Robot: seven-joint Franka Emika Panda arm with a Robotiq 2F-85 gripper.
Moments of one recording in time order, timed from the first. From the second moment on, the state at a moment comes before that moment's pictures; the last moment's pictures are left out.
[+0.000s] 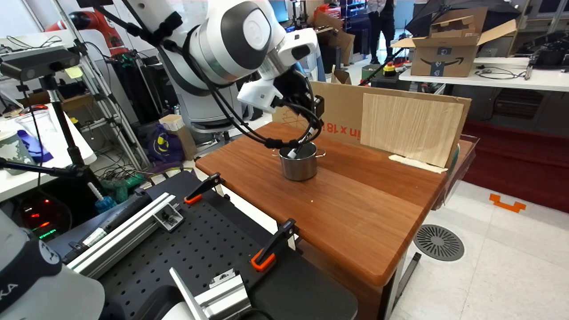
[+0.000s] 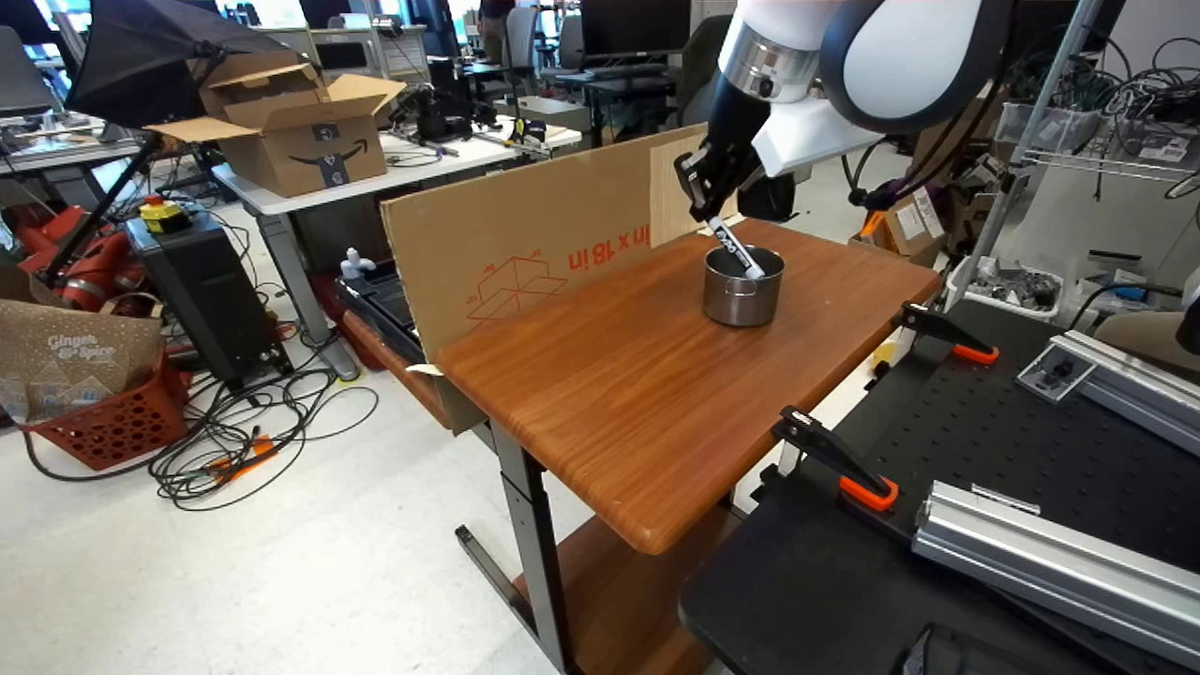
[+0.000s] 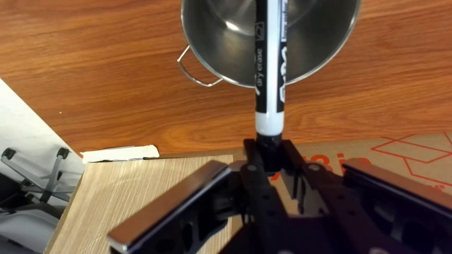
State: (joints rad) arm 0.64 0.35 -0.65 -2.47 -0.33 3.22 0.53
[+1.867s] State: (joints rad) arm 0.65 0.30 -0.66 -2.47 -0.33 3.17 0.52
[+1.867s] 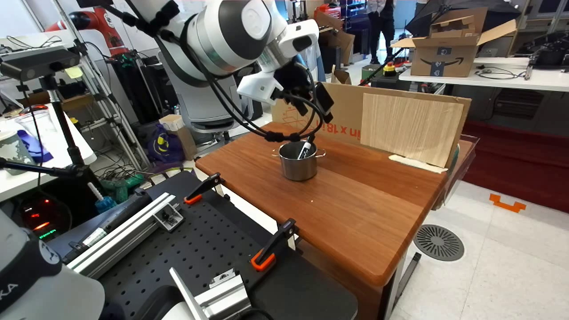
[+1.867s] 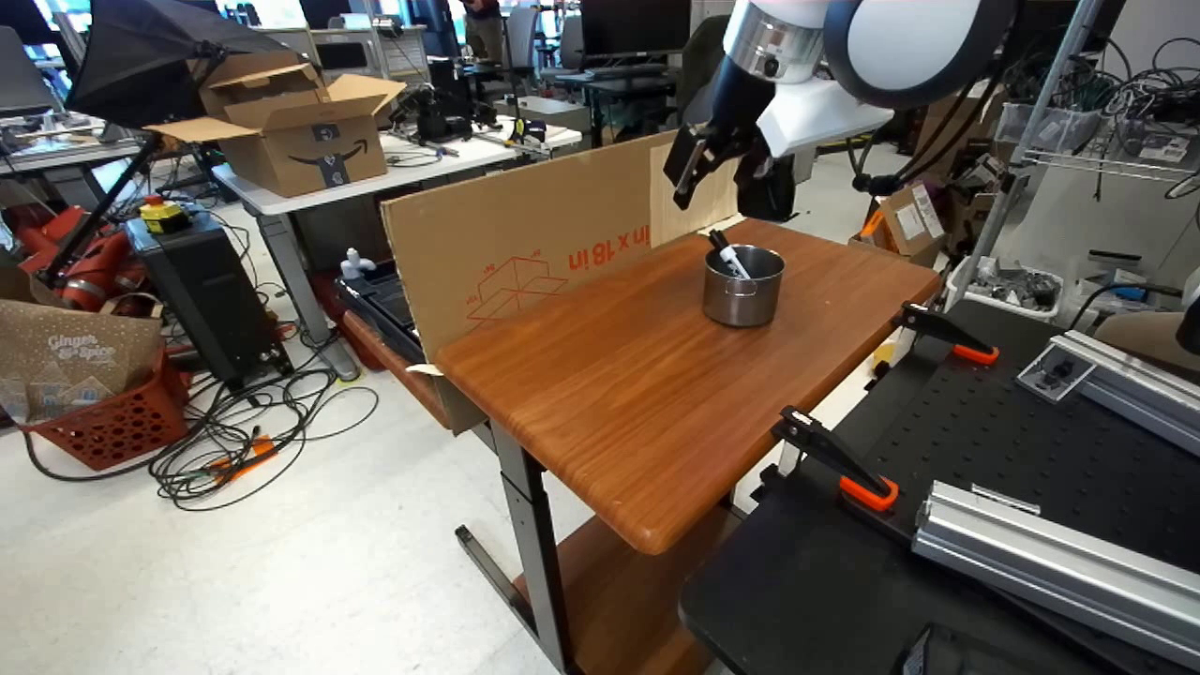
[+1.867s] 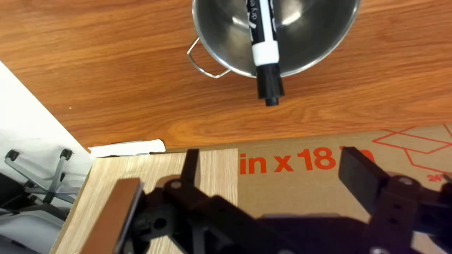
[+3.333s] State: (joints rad) arm 0.65 0.10 -0.67 -2.54 -0.33 3.05 0.44
